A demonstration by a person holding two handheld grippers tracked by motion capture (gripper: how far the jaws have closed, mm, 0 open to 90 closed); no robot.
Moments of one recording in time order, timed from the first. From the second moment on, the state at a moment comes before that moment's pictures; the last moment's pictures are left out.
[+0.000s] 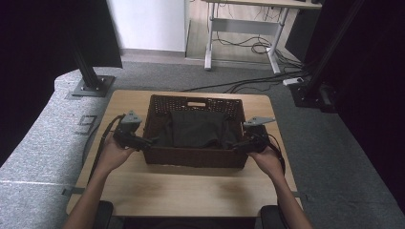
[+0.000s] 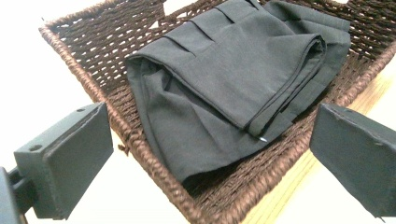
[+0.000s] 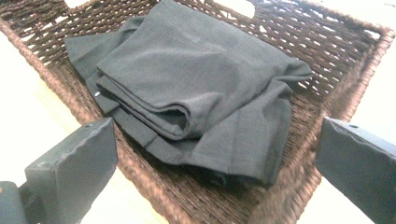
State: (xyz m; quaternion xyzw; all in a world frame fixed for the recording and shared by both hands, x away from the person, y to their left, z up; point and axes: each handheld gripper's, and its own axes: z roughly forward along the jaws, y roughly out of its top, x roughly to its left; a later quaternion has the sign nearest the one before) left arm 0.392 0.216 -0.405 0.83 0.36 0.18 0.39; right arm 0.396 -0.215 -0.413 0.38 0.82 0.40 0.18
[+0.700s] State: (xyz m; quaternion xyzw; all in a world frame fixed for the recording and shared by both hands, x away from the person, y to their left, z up) left arm 0.363 0.242 -0.422 0.82 0.37 0.18 0.40; right arm 0.362 -0.252 -0.428 0.40 0.80 0.41 0.18
